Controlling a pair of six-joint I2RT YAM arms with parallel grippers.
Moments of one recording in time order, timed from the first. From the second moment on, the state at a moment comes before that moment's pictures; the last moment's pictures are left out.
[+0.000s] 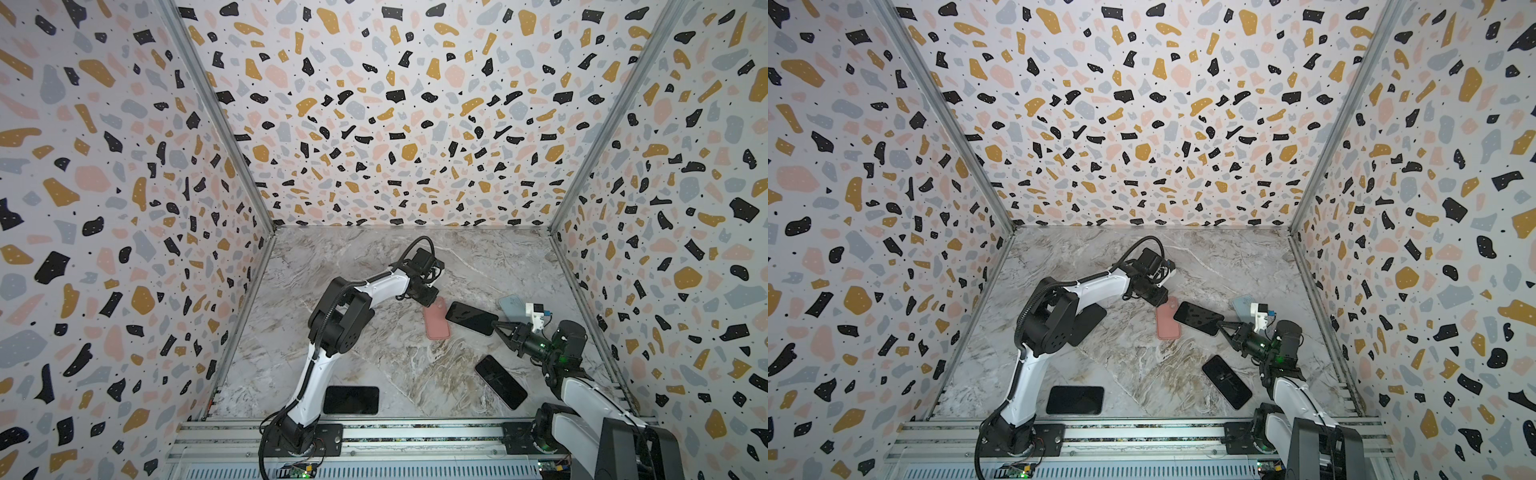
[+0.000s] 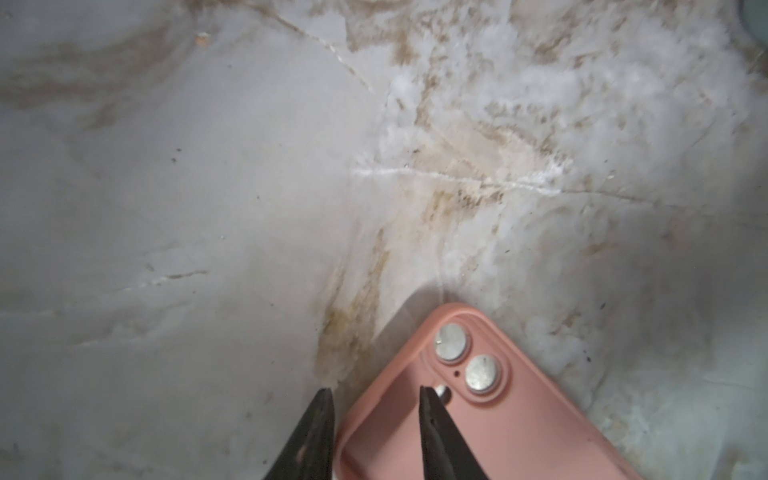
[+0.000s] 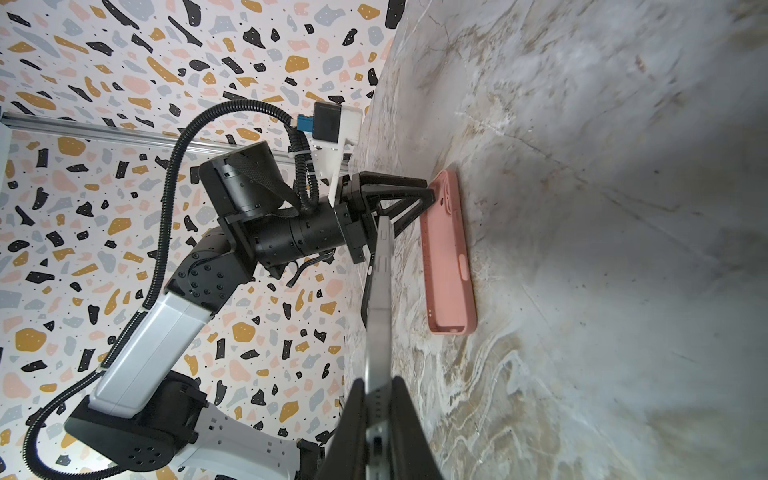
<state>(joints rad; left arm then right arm) -0.67 2.25 1.68 -0.53 0.19 0.03 -0.17 0.97 0.13 0.46 -1.02 1.02</state>
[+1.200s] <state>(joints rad) -0.69 1.69 0.91 -0.33 0.02 -0.48 -0.01 0.95 0.20 0.26 -1.04 0.99</state>
